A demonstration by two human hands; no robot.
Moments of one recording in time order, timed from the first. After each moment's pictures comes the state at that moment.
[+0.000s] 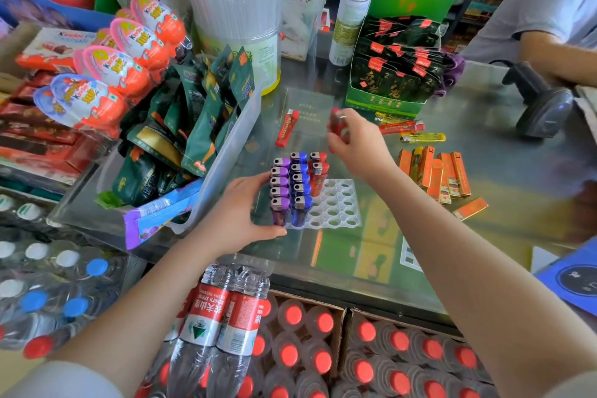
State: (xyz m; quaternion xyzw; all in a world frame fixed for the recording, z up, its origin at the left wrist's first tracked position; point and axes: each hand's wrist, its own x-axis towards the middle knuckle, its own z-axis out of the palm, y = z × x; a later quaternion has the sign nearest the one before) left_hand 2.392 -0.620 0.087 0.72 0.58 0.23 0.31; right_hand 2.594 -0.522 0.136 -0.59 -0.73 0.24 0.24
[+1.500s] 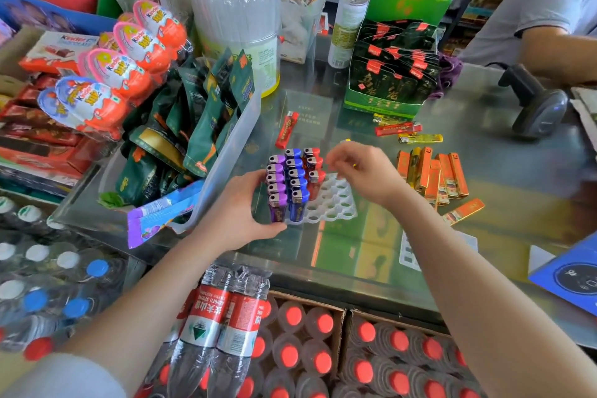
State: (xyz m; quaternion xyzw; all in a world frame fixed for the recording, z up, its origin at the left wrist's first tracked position) left_hand 2.393 -0.615 0.089 0.71 0.57 0.28 0.31; right_hand 2.614 -0.550 0.128 -0.53 -0.76 0.32 0.20
